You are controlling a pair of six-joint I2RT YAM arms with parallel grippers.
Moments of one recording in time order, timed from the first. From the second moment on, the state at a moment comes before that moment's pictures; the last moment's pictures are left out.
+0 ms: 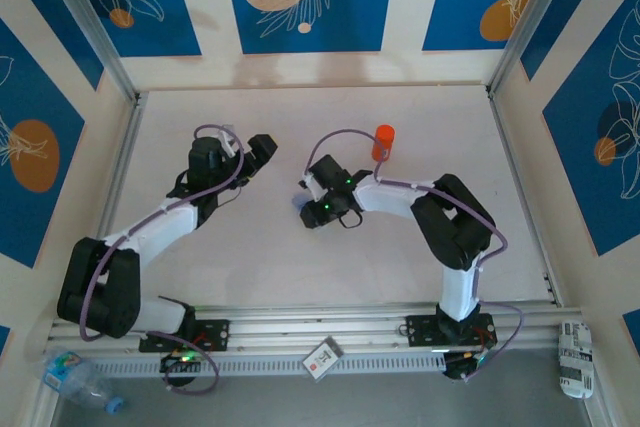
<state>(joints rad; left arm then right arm) -0.31 1.37 0.75 0.25 0.36 -0.99 0.75 1.88 1.16 -0.41 -0.20 0.21</state>
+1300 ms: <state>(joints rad) -0.31 1.40 0.79 0.22 0.40 -0.94 0.72 1.87 1.15 -0.55 0.08 0.23</state>
